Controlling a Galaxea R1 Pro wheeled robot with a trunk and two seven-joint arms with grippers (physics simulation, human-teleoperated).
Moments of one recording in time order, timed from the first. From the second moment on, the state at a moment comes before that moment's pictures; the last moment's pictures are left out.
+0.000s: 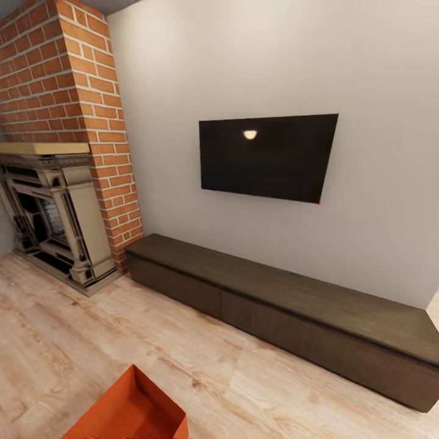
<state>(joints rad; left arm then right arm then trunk) 0.00 0.01 0.00 -0.03 0.18 -0.16 0.02 -0.14 -0.02 0.55 0.02 -0.21 -0.12 -0.04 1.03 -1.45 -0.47</state>
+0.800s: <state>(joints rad) 0.00 0.01 0.00 -0.03 0.18 -0.16 0.02 -0.14 -0.02 0.55 0.02 -0.21 -0.12 -0.04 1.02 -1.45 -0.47</state>
